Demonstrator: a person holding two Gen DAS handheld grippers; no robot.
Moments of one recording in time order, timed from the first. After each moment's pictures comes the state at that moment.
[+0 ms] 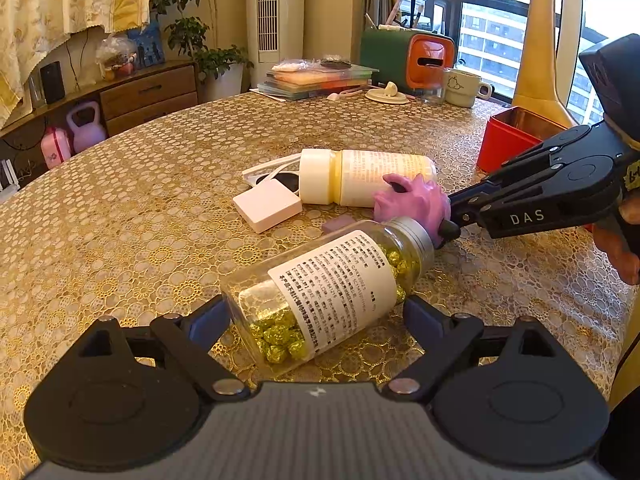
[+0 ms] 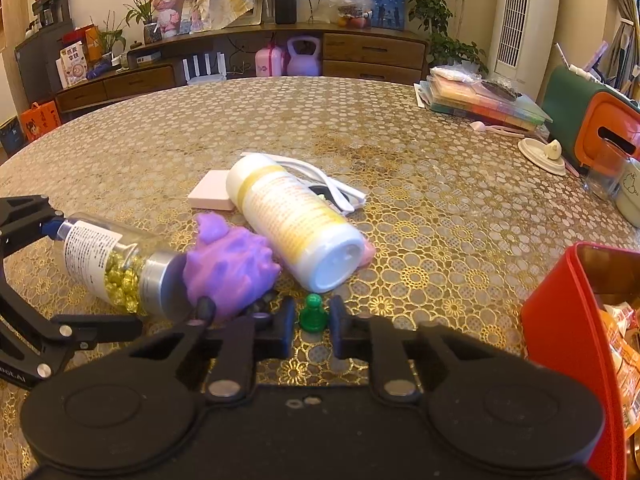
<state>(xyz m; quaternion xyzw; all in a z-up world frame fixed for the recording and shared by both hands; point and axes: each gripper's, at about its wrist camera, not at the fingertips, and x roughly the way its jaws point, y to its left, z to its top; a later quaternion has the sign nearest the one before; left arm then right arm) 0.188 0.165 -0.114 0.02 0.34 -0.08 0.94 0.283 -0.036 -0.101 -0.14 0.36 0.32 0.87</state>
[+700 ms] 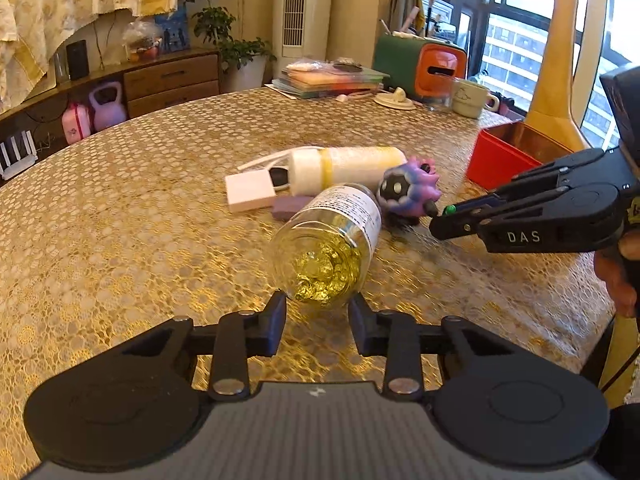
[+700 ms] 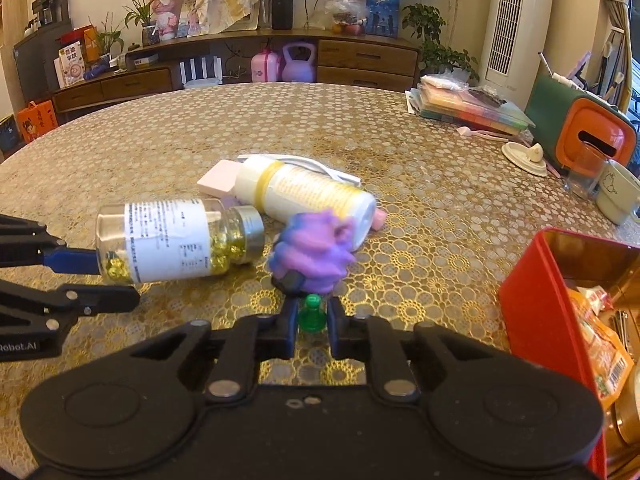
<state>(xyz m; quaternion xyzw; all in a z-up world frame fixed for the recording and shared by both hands) 0.160 0.142 -0.099 -0.01 0.35 -0.05 0.93 0.255 -0.054 -0.088 -0.15 0.35 0.31 0.87</state>
